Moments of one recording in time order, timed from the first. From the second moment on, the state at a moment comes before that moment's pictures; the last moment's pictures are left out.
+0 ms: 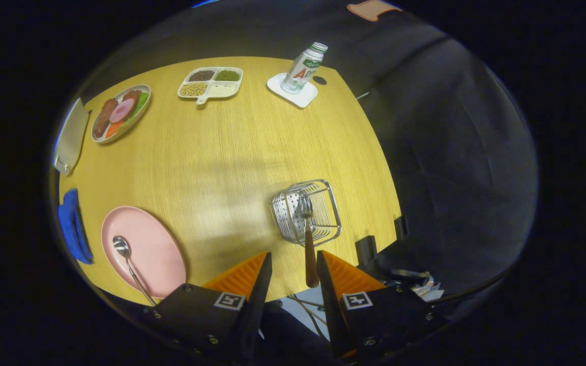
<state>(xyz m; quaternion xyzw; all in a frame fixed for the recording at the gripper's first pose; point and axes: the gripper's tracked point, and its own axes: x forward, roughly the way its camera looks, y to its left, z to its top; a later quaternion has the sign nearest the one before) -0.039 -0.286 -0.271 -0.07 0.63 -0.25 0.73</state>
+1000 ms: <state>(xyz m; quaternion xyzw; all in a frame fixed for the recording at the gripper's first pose) -0.048 -0.074 -0.333 -0.17 0.65 -0.05 0.74</state>
